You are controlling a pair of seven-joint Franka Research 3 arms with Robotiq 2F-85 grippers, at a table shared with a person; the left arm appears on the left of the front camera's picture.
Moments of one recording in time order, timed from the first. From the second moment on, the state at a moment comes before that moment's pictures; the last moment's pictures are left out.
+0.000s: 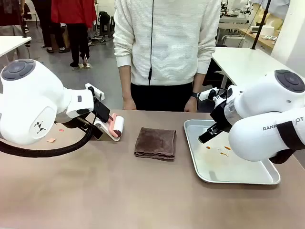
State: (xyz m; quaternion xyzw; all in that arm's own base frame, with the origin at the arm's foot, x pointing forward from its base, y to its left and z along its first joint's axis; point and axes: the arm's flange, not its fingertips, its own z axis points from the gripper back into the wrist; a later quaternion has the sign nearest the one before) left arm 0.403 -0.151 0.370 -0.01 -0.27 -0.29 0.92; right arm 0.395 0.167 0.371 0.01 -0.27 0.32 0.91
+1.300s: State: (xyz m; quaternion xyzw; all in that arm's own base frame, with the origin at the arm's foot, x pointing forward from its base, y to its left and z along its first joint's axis) left arm 0.403 -0.151 0.370 -0.01 -0.27 -0.29 0.92; right arm 0.395 0.167 0.371 0.01 -0.27 0.32 0.91
